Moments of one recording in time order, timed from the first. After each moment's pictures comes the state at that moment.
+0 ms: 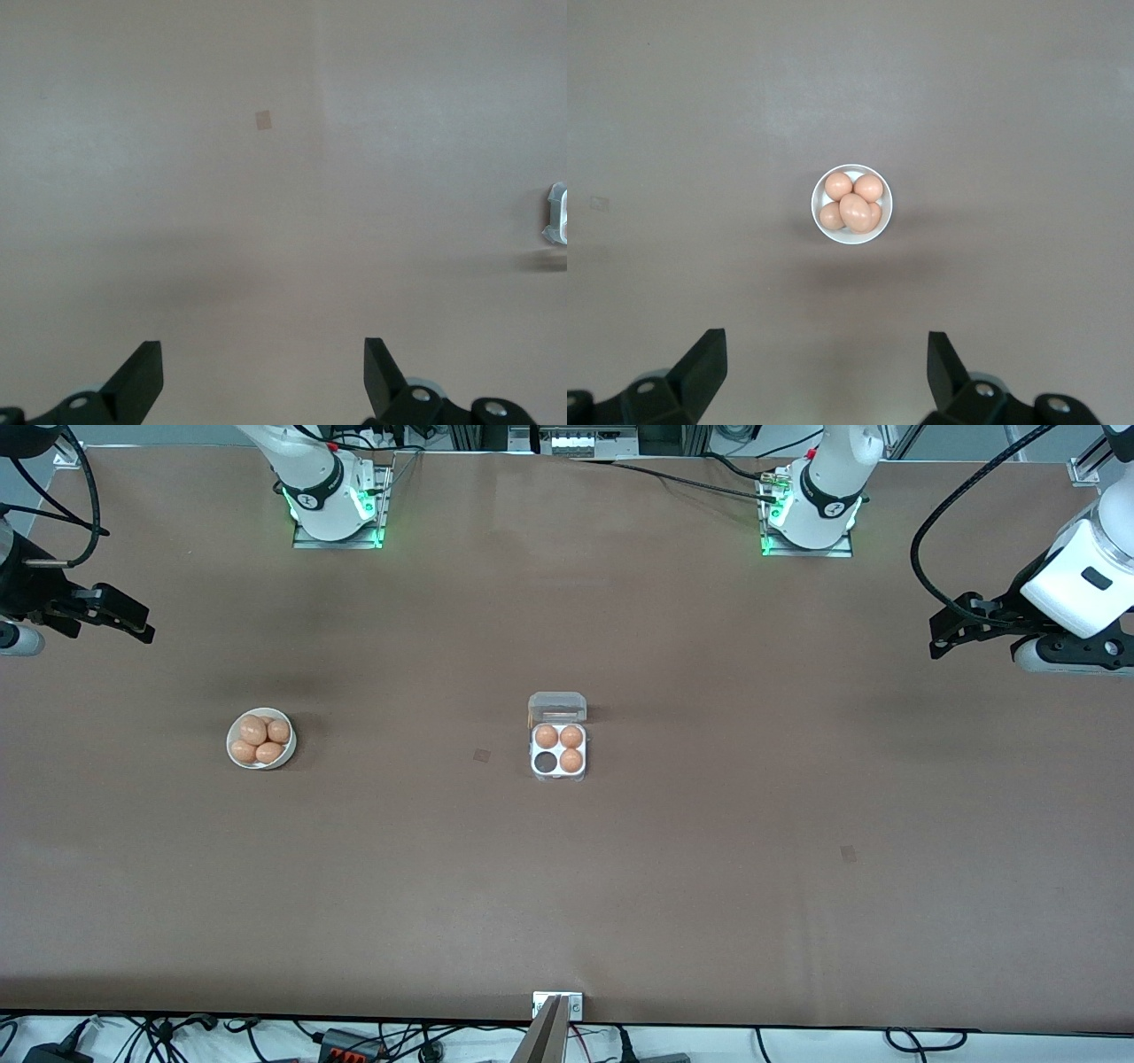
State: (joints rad) left arm -0.06 0.02 -0.02 -1.57 0.02 1.58 -0.05; right arm -0.04 -0.08 0.00 -1.77 -0.03 1.66 0.01
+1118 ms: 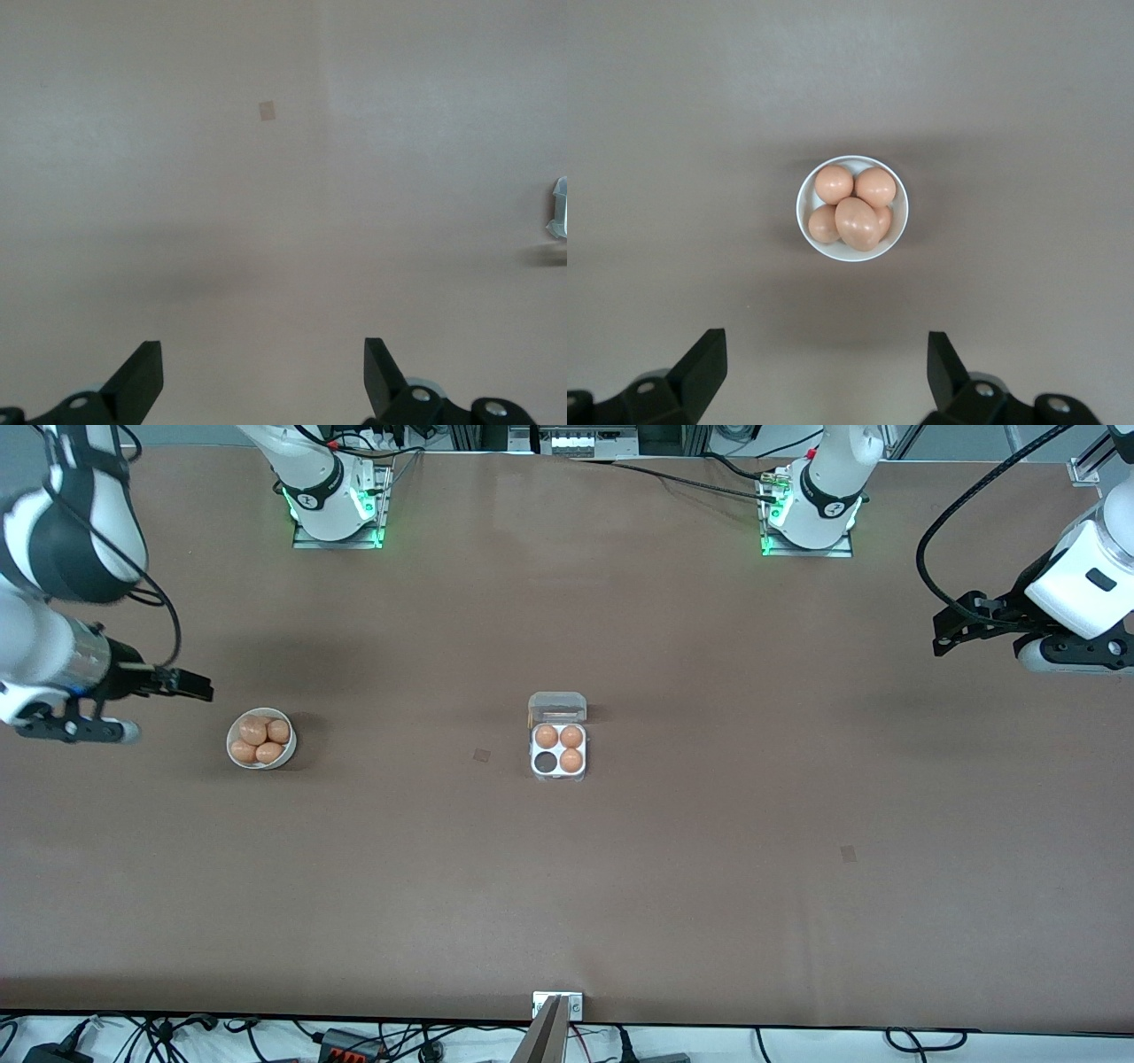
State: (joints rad) left arm -0.06 0.02 -0.01 -1.57 0.02 1.56 -0.05; right arm -0.05 0.18 0.00 -1.82 -0.03 1.79 0.01
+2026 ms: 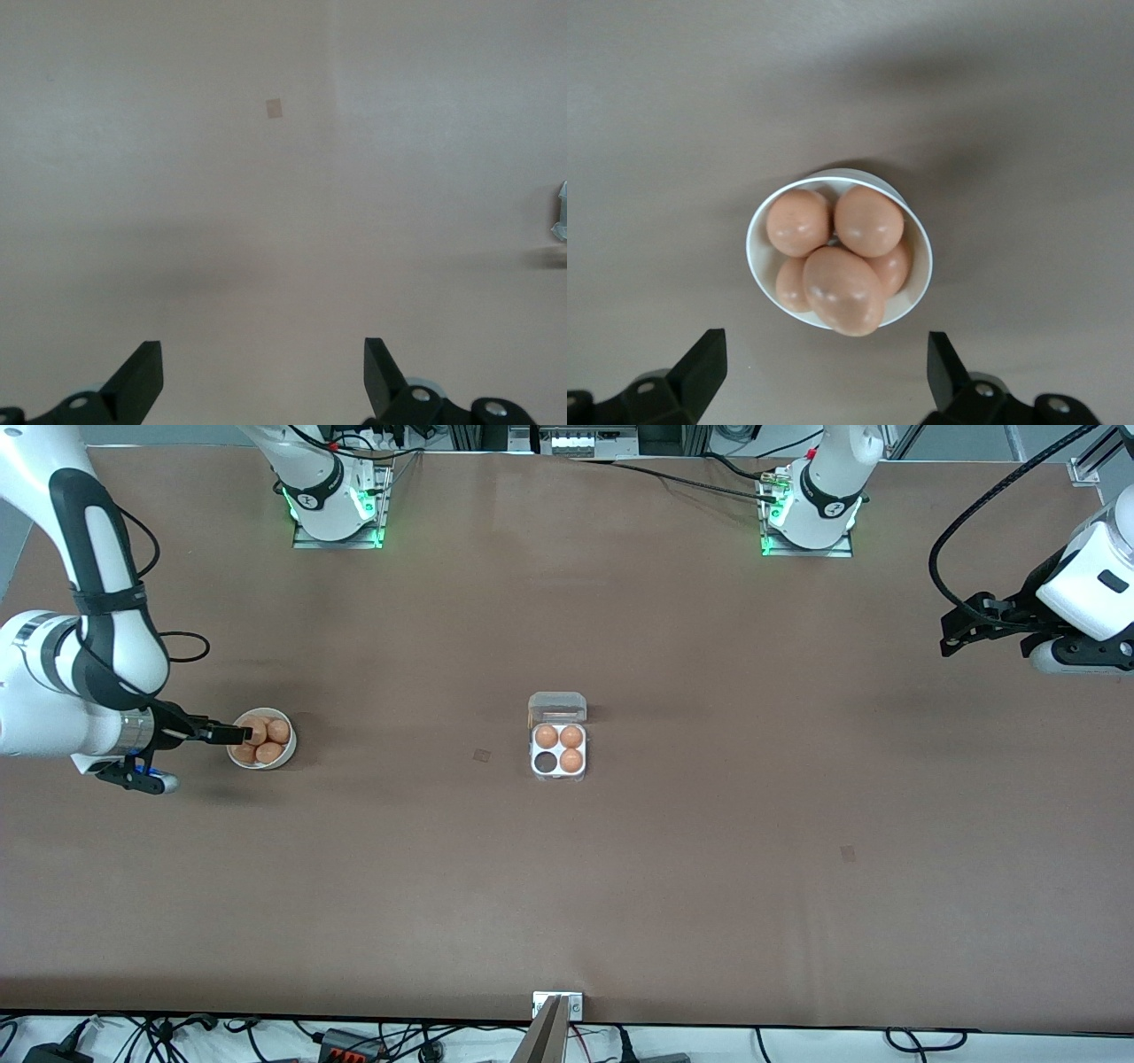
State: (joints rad) left arm -0.06 0.02 0.00 -1.57 0.02 1.55 -0.05; right arm -0.17 0.44 -0.01 -1.82 0.15 1.90 0.01
